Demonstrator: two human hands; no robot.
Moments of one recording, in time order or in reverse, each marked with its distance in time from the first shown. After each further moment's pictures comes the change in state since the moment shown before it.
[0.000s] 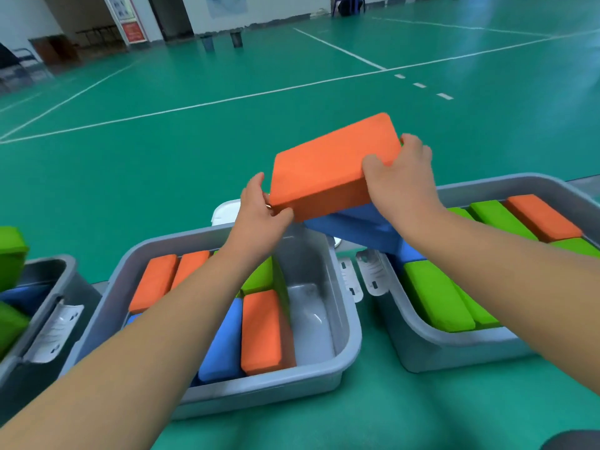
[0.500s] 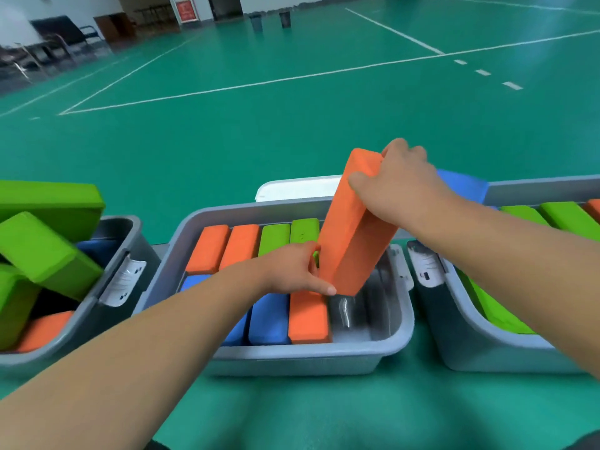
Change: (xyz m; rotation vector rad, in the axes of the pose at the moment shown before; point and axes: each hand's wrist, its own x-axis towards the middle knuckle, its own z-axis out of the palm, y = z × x) left_hand -0.066 -0.057 -0.041 0.494 -0.728 -0.092; right_hand -0.054 -0.064 0.049 -0.420 -0.335 -0.084
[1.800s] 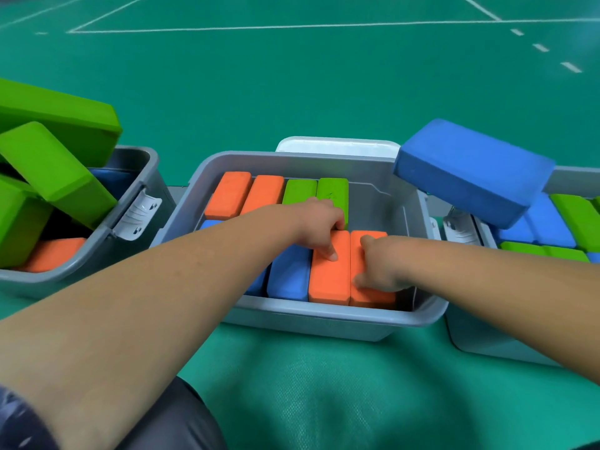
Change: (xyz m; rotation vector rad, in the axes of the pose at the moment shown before) left_hand 0.016 -0.023 0.000 0.359 -0.038 0.022; right_hand -0.066 0.011 0.114 -0.799 -0.836 -0.266
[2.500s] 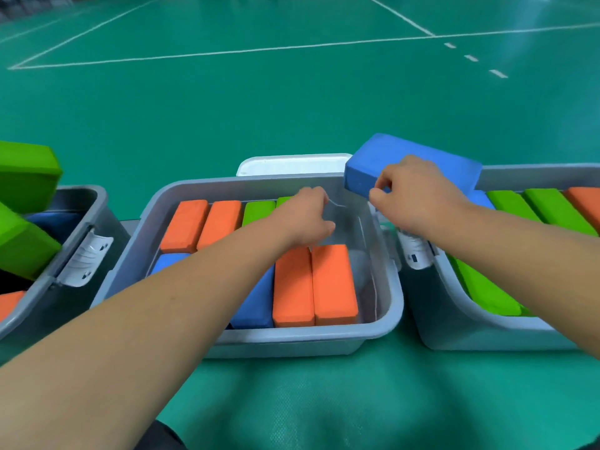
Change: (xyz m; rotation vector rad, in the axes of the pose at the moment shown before) left_hand 0.031 0.047 -0.026 -0.320 0.326 -0.080; right_hand -0.009 0.120 -0.036 0.434 0.754 0.162
